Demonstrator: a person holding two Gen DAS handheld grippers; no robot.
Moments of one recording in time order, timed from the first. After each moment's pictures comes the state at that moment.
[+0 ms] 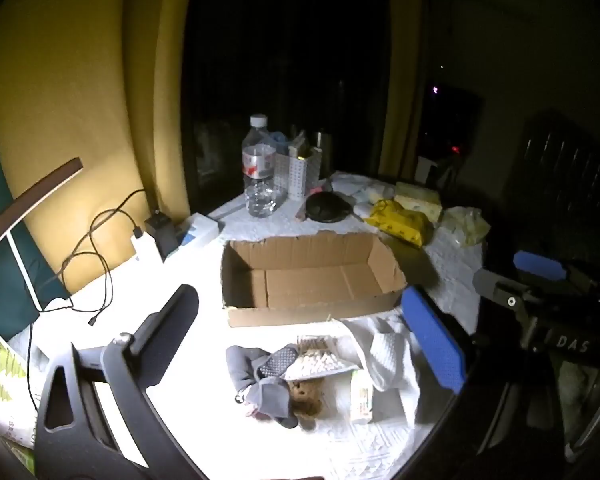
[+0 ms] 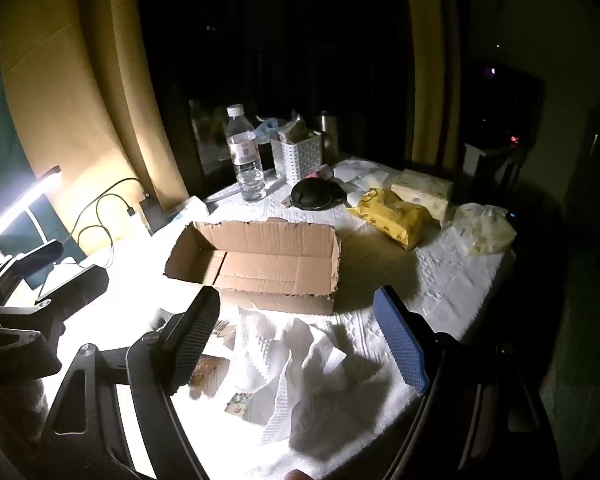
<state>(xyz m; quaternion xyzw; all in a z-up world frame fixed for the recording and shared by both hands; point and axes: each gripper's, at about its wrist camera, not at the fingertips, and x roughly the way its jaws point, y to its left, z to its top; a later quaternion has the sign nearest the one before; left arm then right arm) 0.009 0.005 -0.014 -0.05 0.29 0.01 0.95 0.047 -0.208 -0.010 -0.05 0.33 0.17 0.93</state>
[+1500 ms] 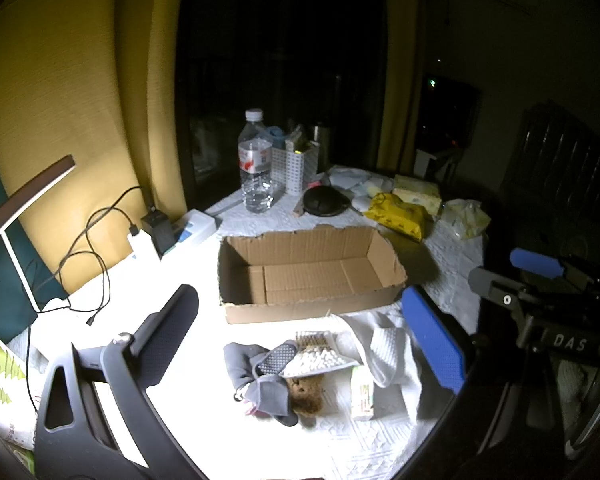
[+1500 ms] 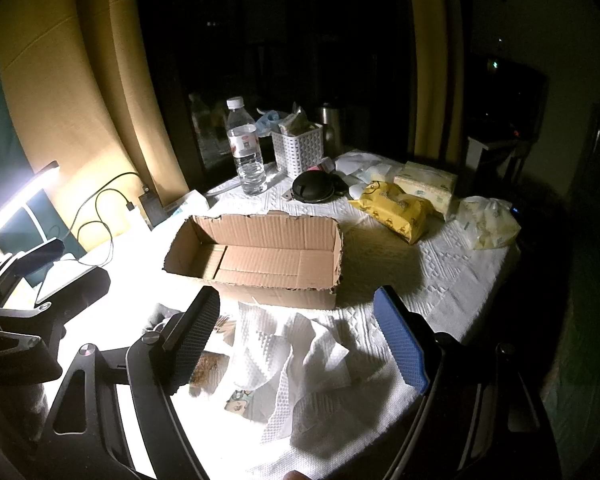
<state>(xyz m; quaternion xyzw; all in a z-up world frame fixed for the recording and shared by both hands) 0.011 0.005 -0.020 -0.05 0.30 0.00 0.95 0.052 -0.207 -0.019 -0.04 0.34 0.17 0.92</state>
